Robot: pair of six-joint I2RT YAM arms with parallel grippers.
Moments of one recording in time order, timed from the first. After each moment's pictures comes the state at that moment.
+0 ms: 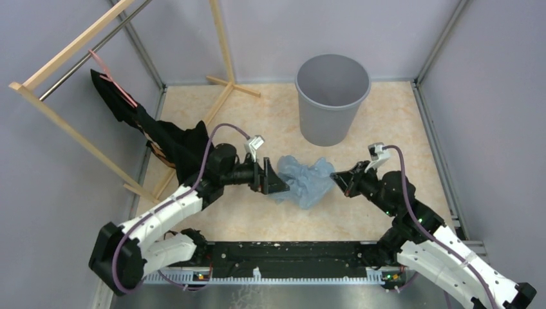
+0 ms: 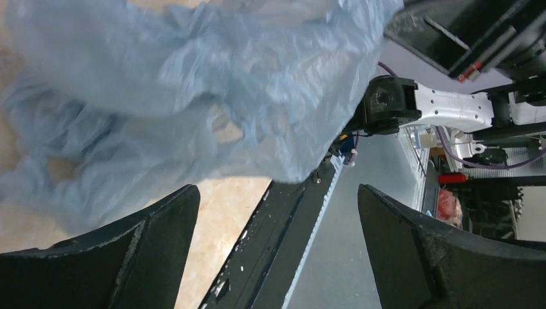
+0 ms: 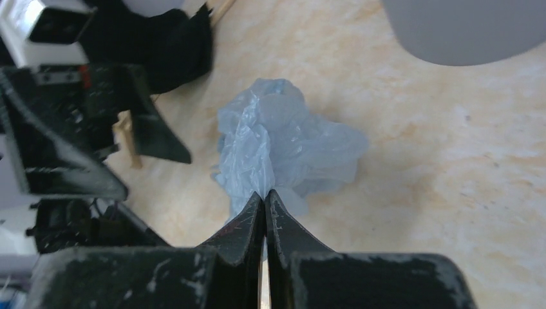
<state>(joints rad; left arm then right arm) -0.59 1.00 0.58 0.03 0.67 -0.66 0.73 0.45 0.52 -0.31 0.12 0.60</state>
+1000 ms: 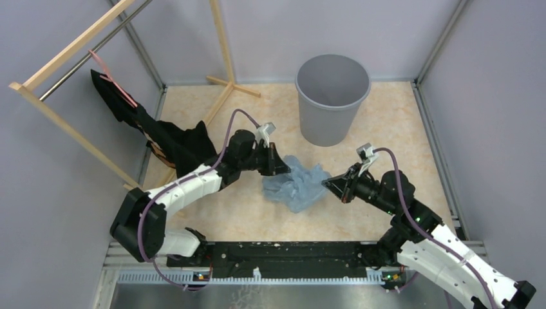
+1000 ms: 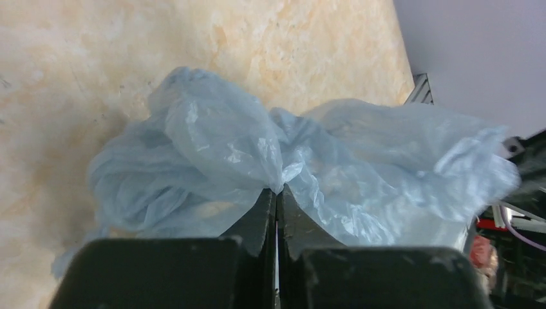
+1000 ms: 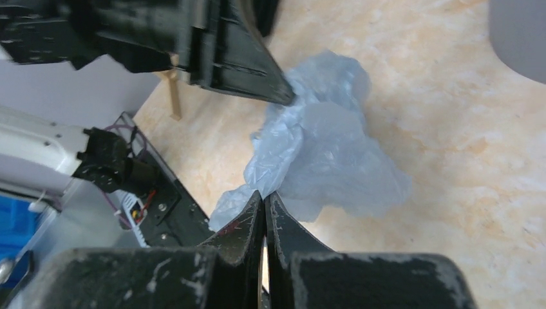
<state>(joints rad) -0.63 1.36 0.79 0.05 0.49 -0.65 0.73 0.47 0.50 -0.20 -0.20 0.50</state>
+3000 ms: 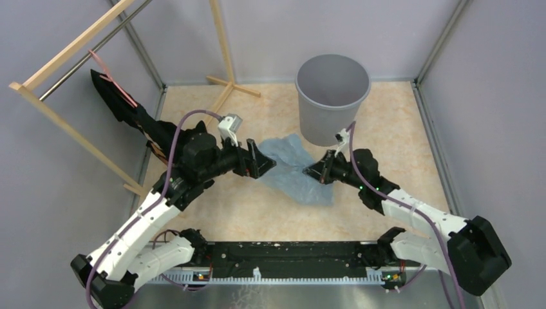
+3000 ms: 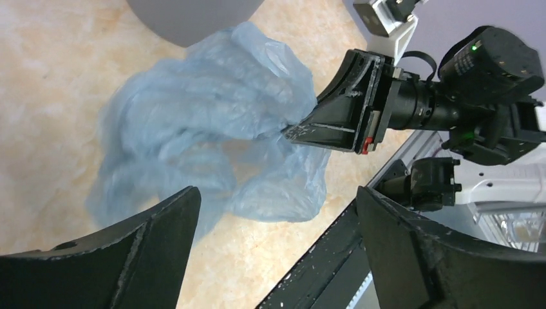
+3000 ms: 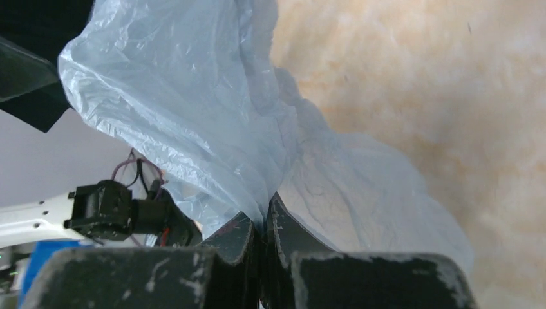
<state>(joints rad) -0.63 0.91 0.96 -0.37 0.28 -0.50 0.66 1.05 0.51 0.26 -0.26 0.67</state>
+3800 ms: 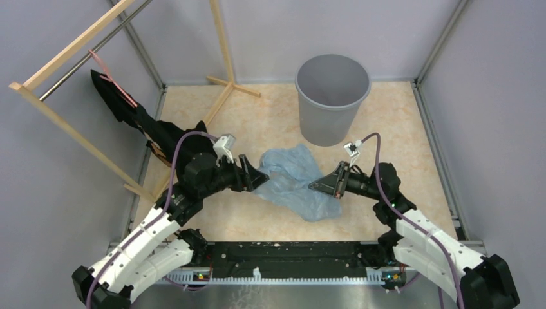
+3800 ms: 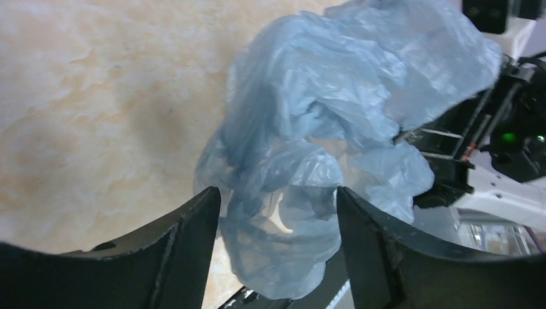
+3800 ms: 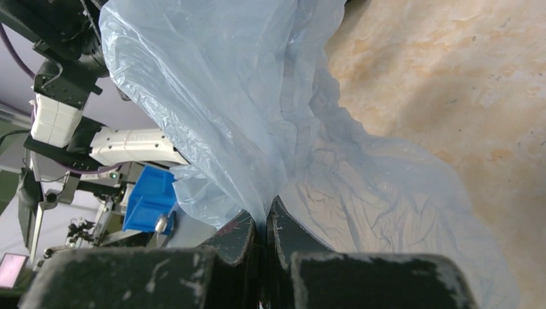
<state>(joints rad) -0.63 0.72 0.68 -0.34 0.20 -0.66 0.51 0.77 0.30 0.39 -0.68 0.86</state>
